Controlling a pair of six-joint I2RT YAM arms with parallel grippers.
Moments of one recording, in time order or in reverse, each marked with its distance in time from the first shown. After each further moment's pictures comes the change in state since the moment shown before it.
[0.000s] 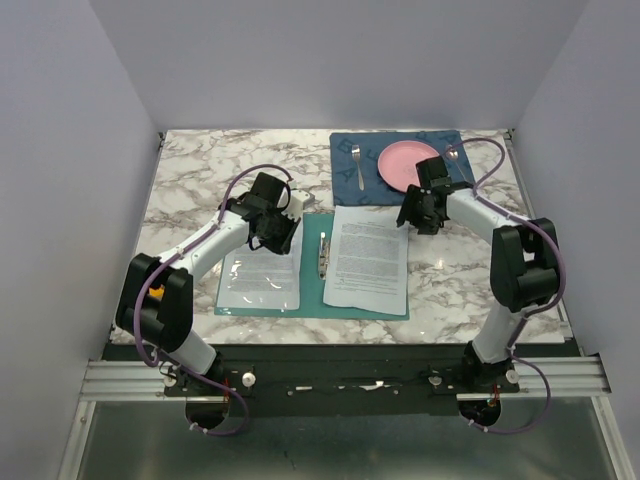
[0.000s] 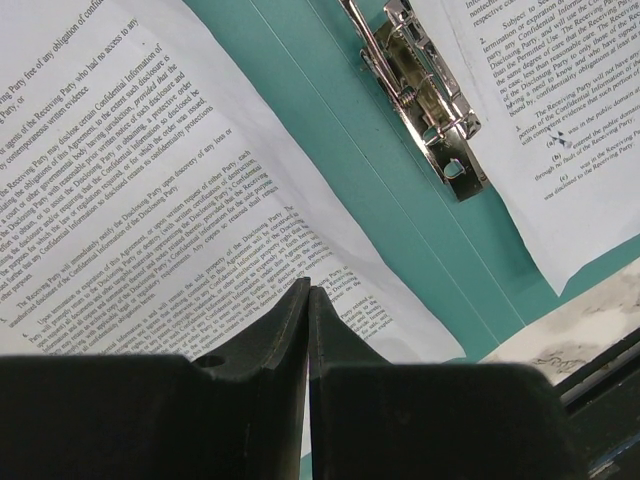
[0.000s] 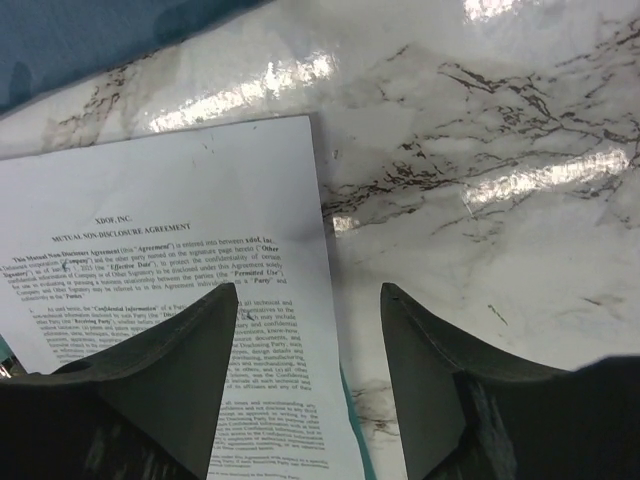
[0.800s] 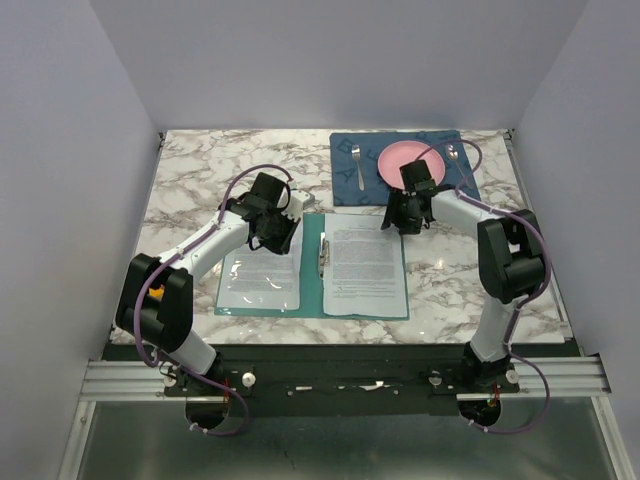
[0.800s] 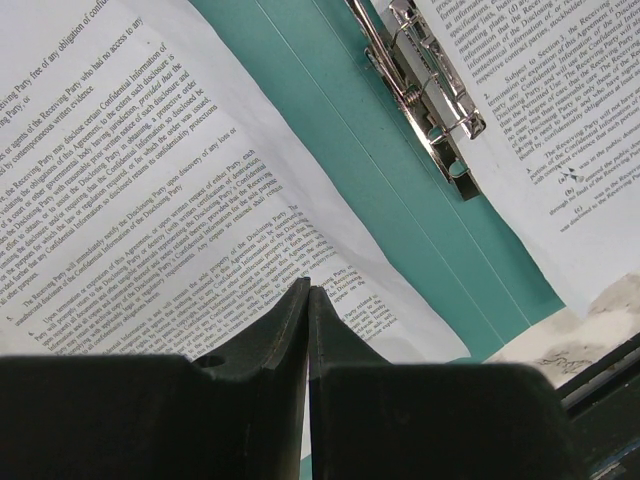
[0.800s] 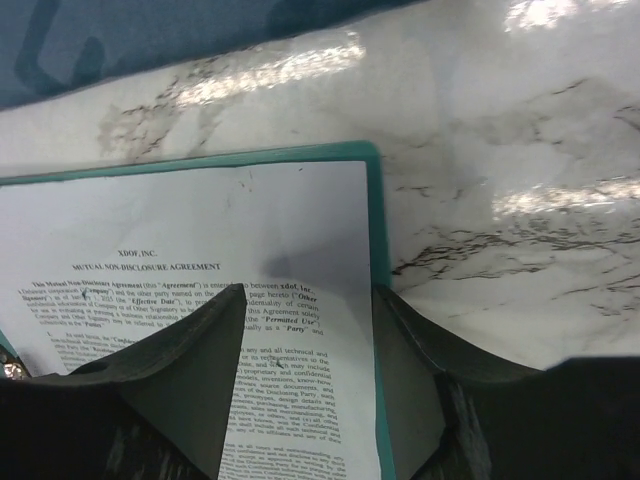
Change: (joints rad) left arm 0.000 -0.002 -0.003 0.000 -0.007 0.008; right arm 0.059 0.098 0.029 0.095 -0.074 -0.025
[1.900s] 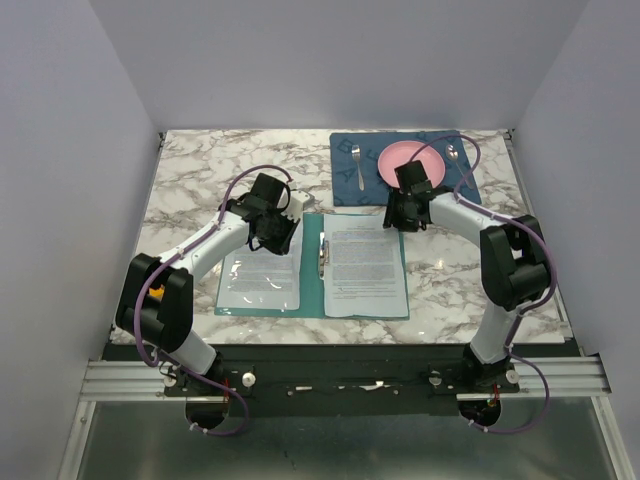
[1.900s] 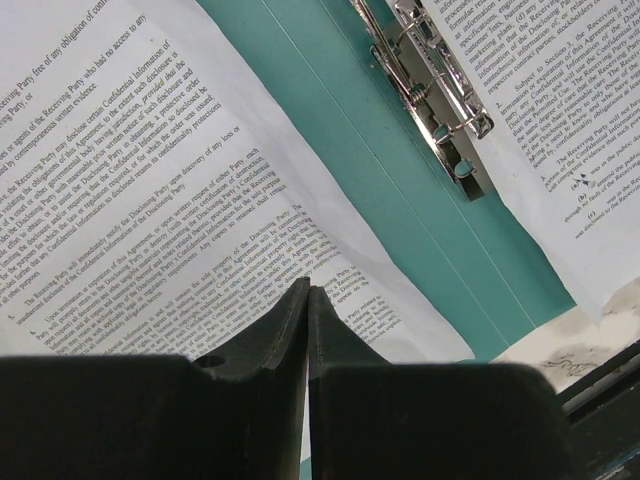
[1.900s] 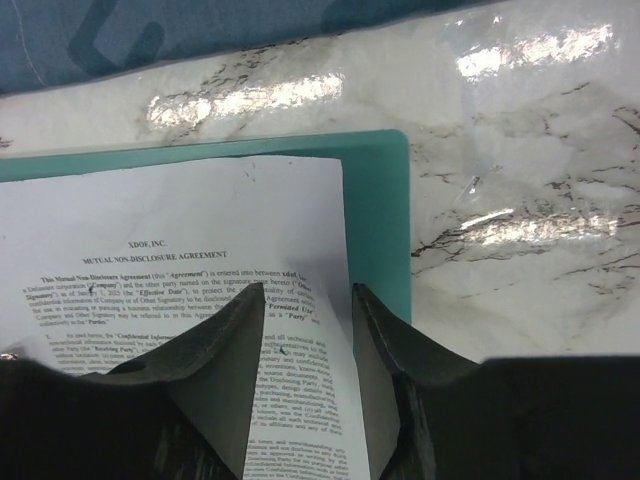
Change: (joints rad) left arm 0.000 0.000 -0.008 0.007 -0.008 0.000; right arm 0.060 -0.054 -0.021 0.018 0.092 -0.023
